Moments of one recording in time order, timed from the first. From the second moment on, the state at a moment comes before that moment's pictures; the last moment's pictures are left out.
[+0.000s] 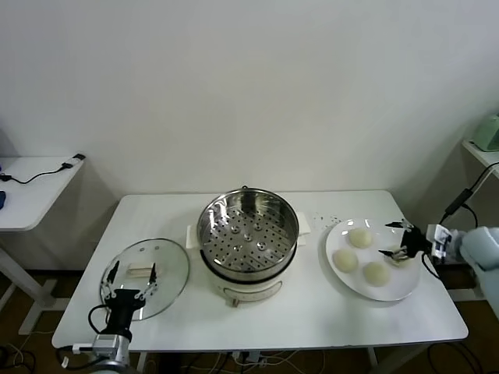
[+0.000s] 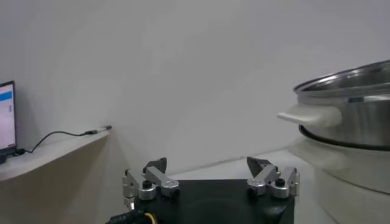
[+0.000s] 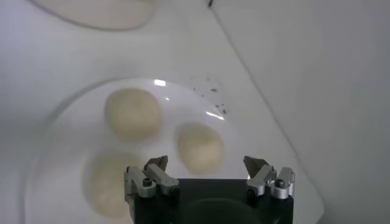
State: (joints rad) left arm 1.55 -1.47 -0.70 -1.87 0.08 -0.12 0.01; right arm -0.42 0.69 -0.02 1.03 -0.16 0.03 -1.05
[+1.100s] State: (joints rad) left arm 1.55 -1.44 -0.71 -1.86 0.08 -0.10 0.01; right arm 0.03 1.06 -0.42 0.43 -0.42 0.14 -1.18
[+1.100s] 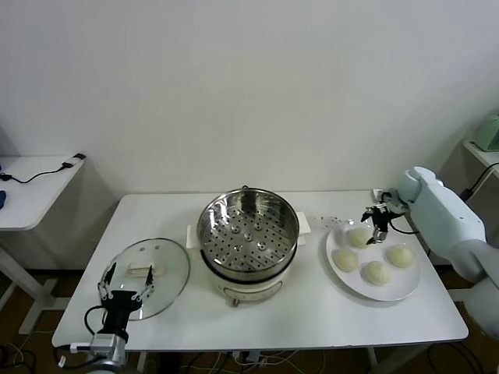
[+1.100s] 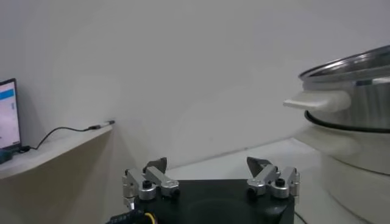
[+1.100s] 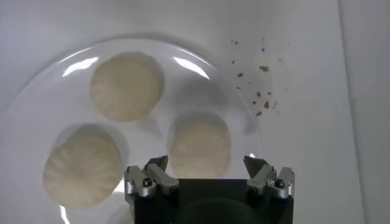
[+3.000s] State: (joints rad) left arm 1.57 -1.43 -0.73 -1.86 0.08 -0.11 0.00; right arm 0.20 1.07 -0.56 0.51 -0.37 0.28 -1.28
